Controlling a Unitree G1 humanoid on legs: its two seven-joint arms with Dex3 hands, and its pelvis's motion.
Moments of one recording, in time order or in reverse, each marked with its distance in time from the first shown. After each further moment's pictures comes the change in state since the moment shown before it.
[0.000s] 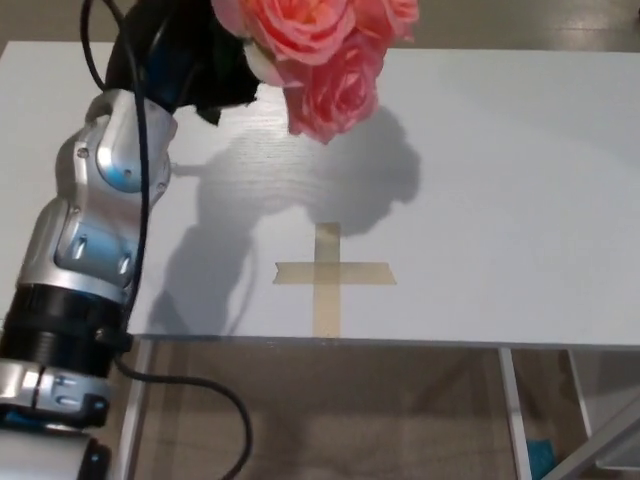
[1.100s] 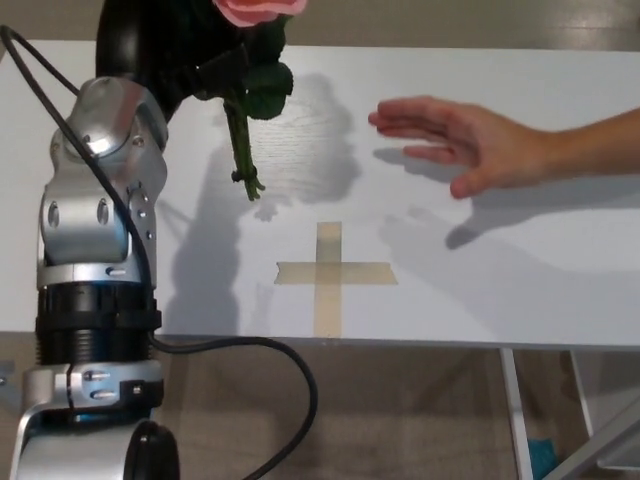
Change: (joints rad) left_arm -0.039 -0.171 0.270 -0.094 -0.415 0.447 -0.095; right_arm -0.007 -0.002 0.004 0.000 0.001 0.007 0.013
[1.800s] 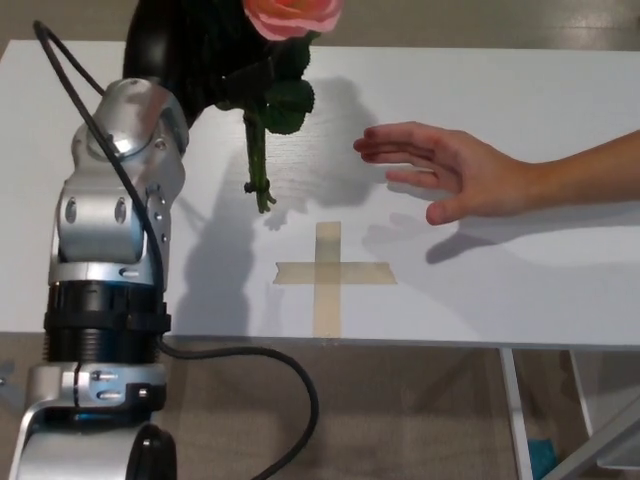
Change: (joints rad) left_arm 0.005 0.004 -0.085 0.005 -0.008 0.011 0.003; right_arm -0.005 -0.001 -0.004 -0.003 0.001 0.007 0.012
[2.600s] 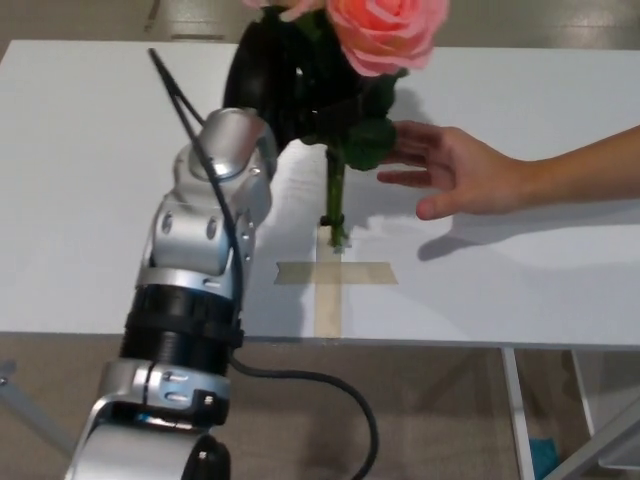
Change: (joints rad) left_arm -0.045 -0.137 -0.076 0.172 0.001 -0.064 0.065; right_arm -0.019 -0.002 0.000 -0.001 0.000 0.005 0.012
